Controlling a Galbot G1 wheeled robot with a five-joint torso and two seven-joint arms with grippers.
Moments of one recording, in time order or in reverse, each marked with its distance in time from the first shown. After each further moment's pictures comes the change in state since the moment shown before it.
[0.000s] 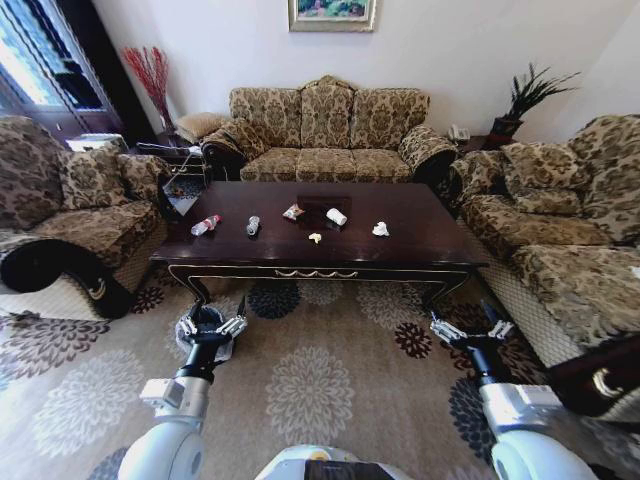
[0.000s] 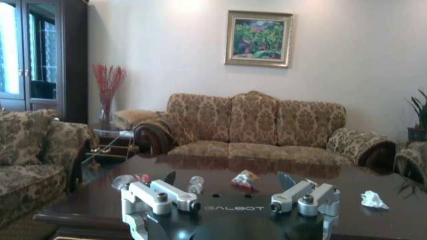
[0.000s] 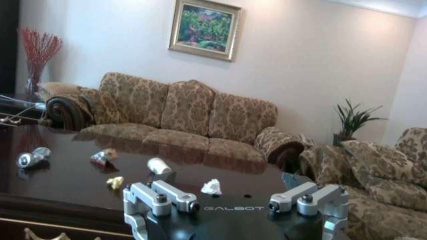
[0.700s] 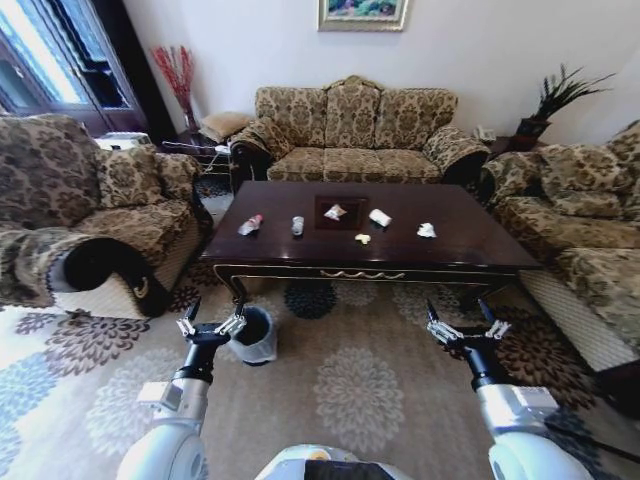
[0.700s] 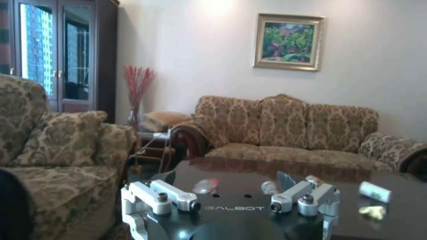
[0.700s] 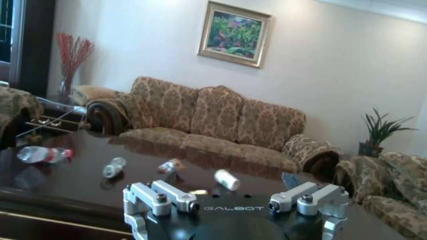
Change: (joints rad) left arm 0.007 -0.009 -0.002 0.005 0.000 -0.022 0.006; right arm -0.012 0.015 -0.012 0.007 -0.035 0.014 -0.001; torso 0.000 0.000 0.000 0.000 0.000
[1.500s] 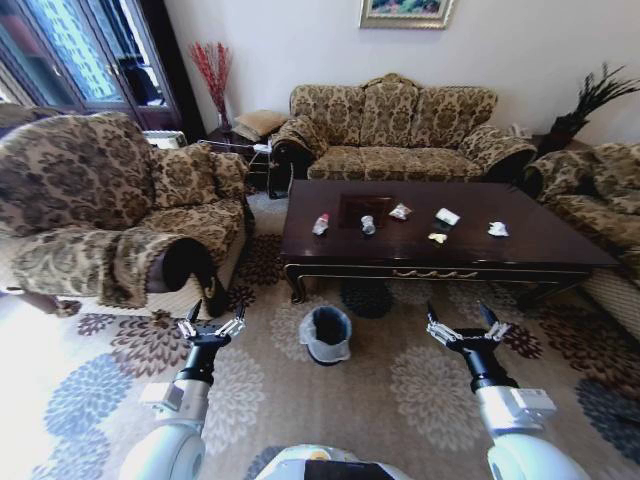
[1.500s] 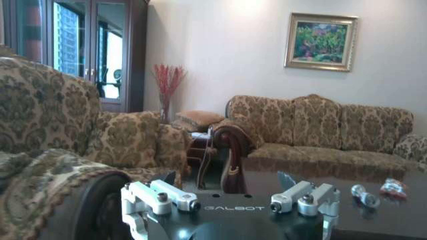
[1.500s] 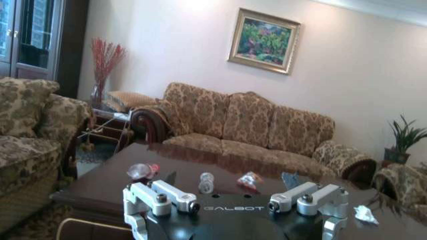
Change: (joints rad) left arm -0.002 0.001 -0.001 0.013 -0.005 -0.003 0.000; right arm -0.002 0.001 -0.001 -0.003 -0.003 0.004 0.000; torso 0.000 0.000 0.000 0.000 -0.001
